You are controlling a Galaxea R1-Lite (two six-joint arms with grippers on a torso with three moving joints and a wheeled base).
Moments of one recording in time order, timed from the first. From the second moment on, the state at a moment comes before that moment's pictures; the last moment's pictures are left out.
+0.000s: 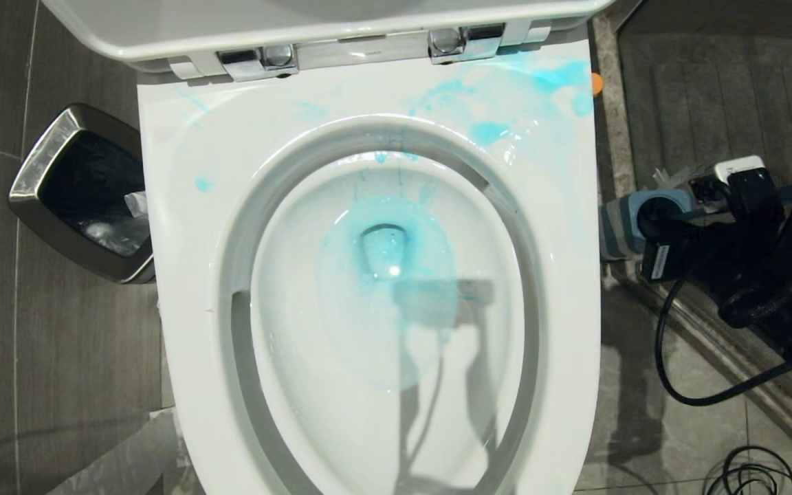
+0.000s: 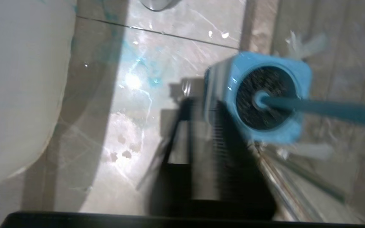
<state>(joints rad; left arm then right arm) 0.00 0.00 0.00 0.00 0.00 0.00 0.22 1.59 -0.68 -0.91 -0.24 -0.19</state>
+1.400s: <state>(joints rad) 0.00 0.00 0.00 0.00 0.00 0.00 -0.16 1.66 -0.61 -1.37 0.16 -0.14</state>
